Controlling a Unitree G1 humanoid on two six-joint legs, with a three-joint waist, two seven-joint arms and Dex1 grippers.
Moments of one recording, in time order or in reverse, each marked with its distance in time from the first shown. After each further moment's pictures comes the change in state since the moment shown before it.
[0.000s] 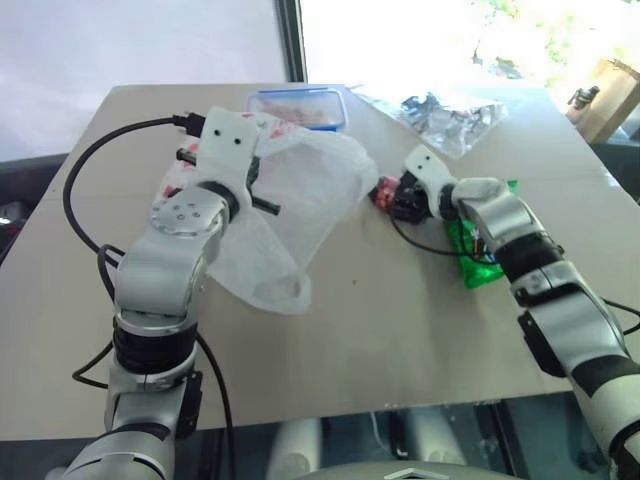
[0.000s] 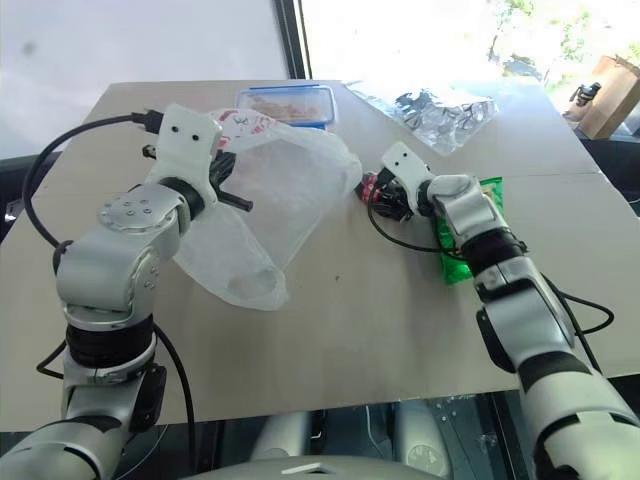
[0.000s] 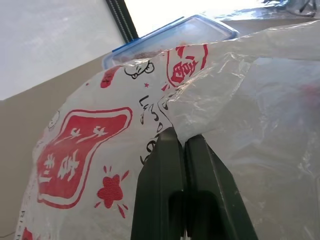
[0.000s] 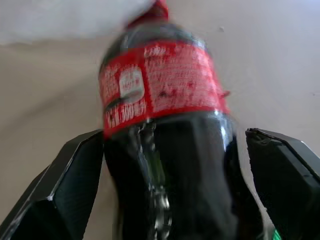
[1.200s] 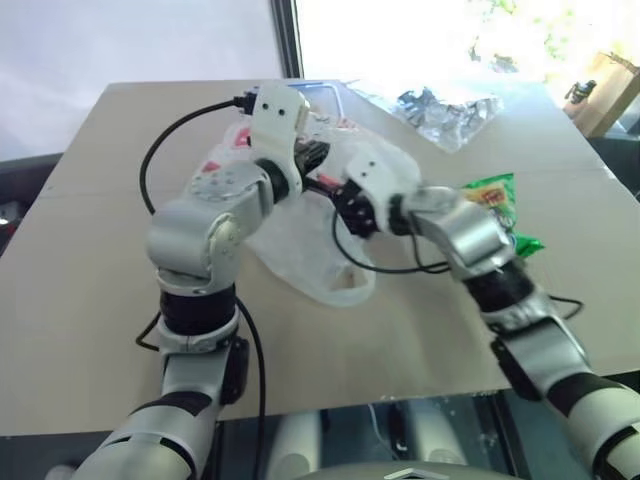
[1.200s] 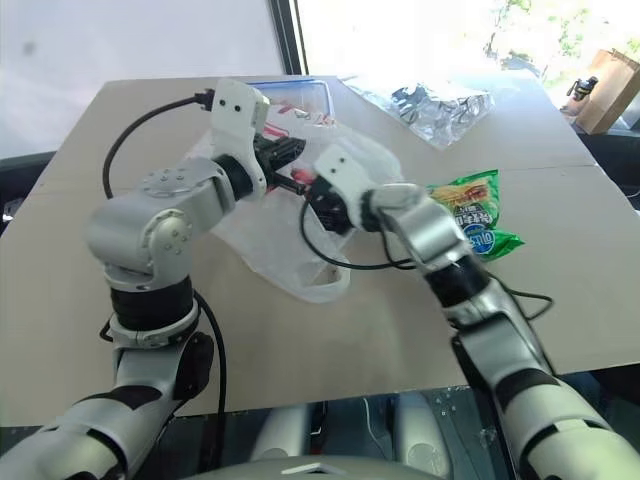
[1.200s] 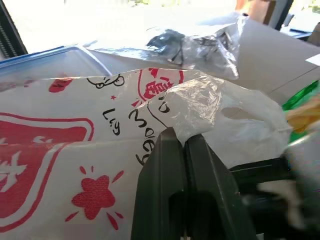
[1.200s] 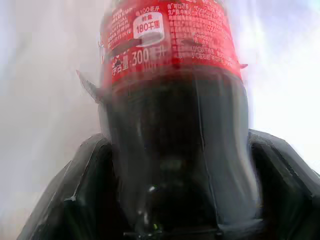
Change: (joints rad) left arm -0.189 -0.201 0.098 0.141 -0.195 0.060 -0.133; right arm 0.105 0.206 0.056 -0.544 0.078 0.333 -0.079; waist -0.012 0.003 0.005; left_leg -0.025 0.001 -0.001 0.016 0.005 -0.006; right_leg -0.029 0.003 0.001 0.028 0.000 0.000
